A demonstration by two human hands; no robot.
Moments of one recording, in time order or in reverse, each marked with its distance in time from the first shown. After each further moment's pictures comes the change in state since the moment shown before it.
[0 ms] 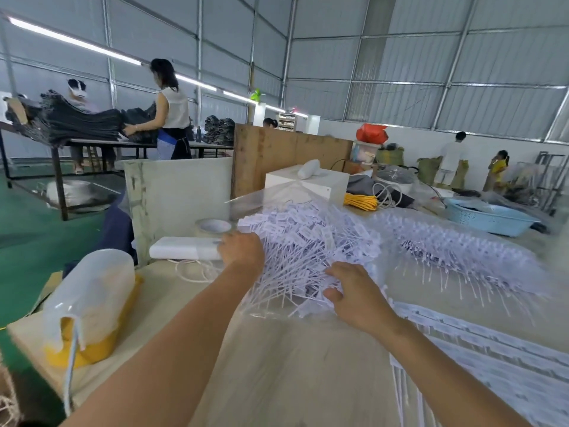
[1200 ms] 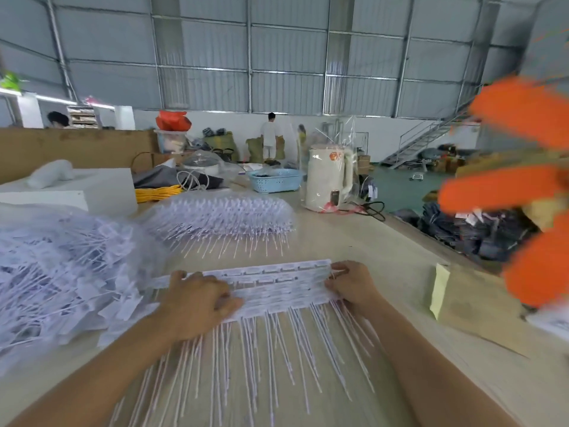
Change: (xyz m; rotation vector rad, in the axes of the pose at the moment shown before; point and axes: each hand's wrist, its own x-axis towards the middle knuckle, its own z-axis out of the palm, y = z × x) left_hand -0.144 0.235 0.024 -0.025 -0.045 1.109; right_hand -0.219 0.269 -0.121 0.536 0.520 0.930
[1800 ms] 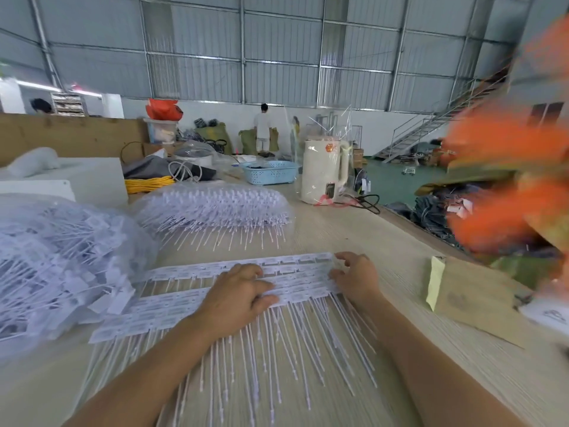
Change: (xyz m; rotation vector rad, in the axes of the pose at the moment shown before) left_hand 0.027 0.048 0.023 -0.309 0.076 0.176; right_hand 0.000 0.009 -0.005 -0.352 0.178 -0.155
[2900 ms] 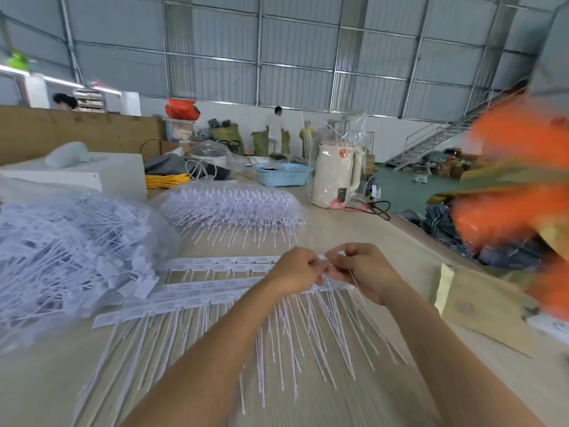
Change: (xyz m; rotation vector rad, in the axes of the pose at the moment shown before) left_hand 0.041 0.073 -0.033 -0.675 -0.062 -0.205; right_hand -0.029 -0.051 -0.040 0.904 -0.387 0.105
